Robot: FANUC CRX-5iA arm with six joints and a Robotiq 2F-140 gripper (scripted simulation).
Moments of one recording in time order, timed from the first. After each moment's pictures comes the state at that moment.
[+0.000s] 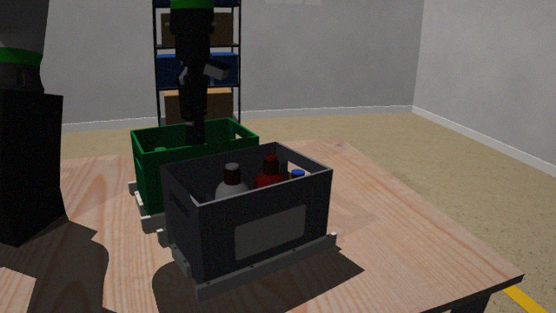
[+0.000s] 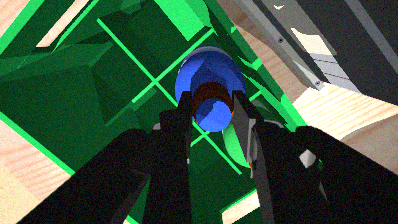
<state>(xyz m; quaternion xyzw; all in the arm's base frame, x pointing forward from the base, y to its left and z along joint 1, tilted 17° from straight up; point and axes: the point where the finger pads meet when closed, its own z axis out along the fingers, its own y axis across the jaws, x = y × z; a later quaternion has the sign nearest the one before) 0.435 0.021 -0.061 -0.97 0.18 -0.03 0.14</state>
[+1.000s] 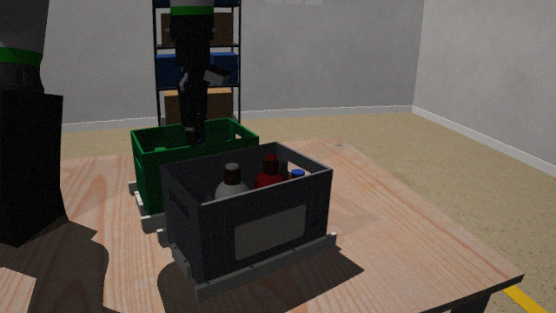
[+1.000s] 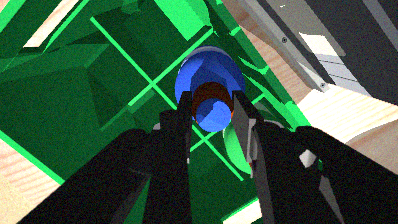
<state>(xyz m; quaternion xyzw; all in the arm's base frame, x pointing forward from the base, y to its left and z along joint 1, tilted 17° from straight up) 0.437 0.025 -0.074 -0.97 0.18 -0.03 0.14</state>
